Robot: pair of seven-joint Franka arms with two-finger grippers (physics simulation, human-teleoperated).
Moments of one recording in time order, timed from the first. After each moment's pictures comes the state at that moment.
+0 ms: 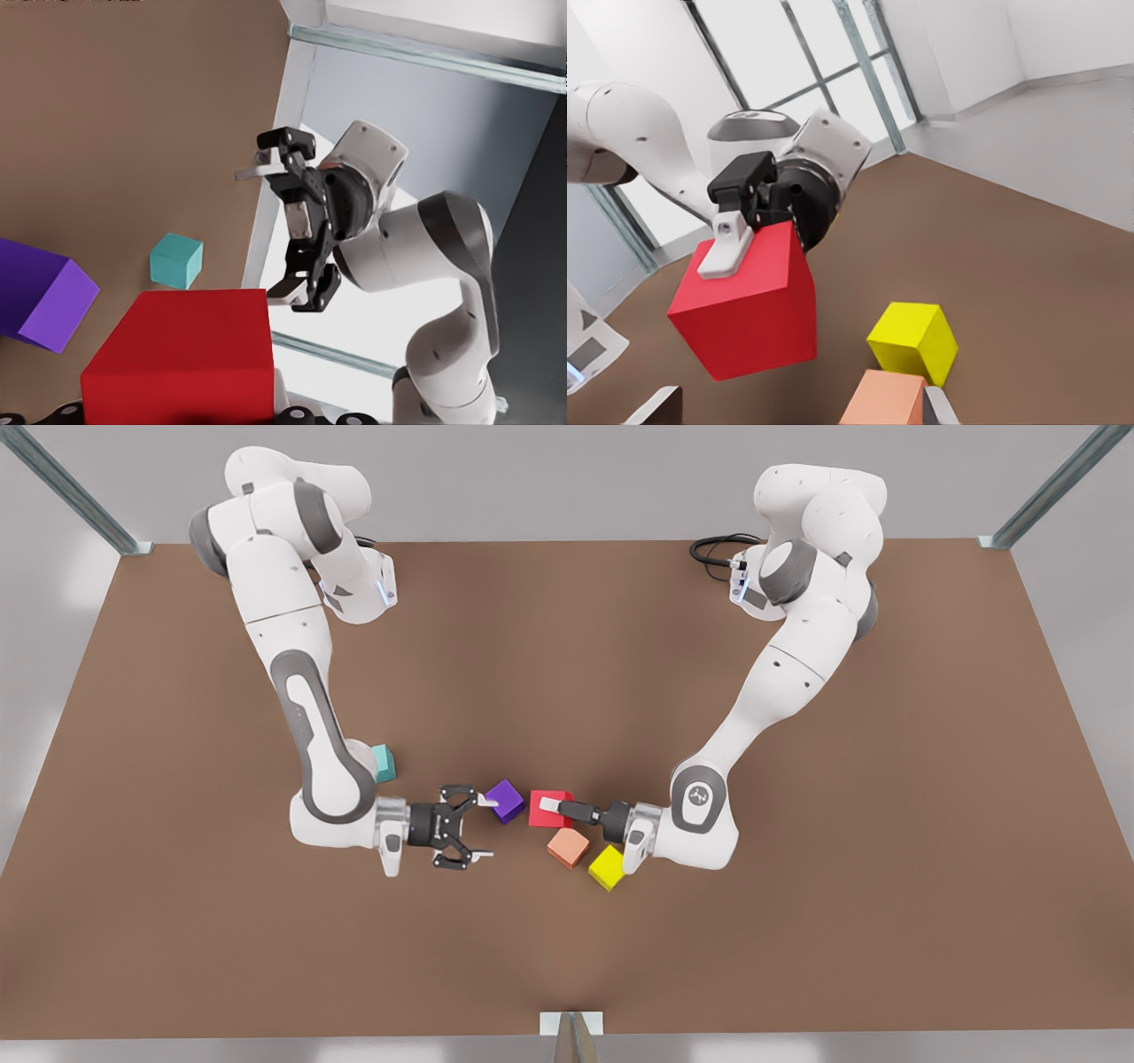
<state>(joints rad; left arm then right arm) -0.15 1.10 -0.53 -1.12 -1.15 1.99 0.29 0.24 0.71 0.06 -1.57 1.50 1.99 -1.80</state>
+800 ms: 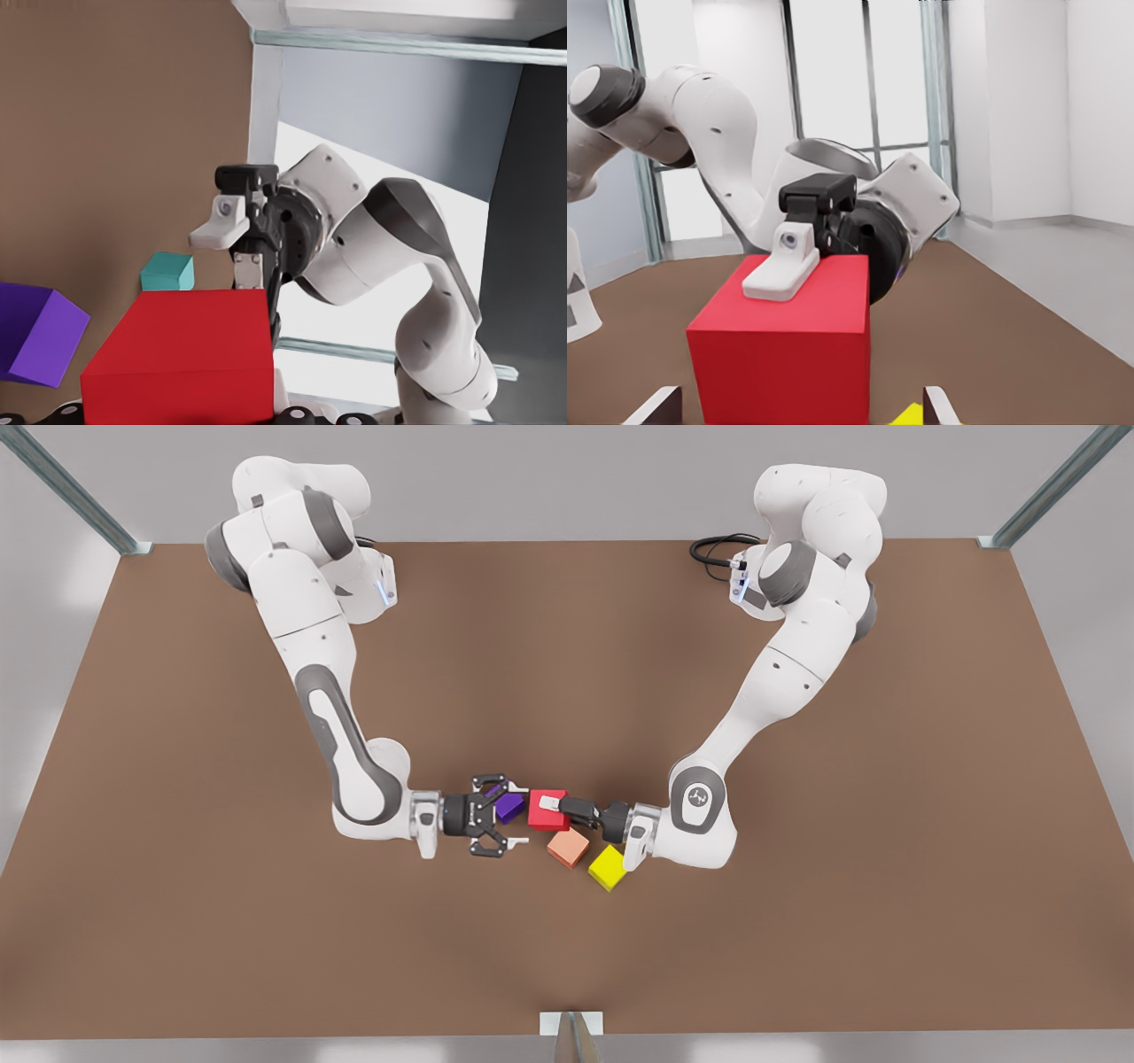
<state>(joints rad) -0.16 1.11 -0.53 -1.12 -1.18 1.99 0.44 0.26 0.76 0.12 -1.58 1.67 1.94 -2.27</state>
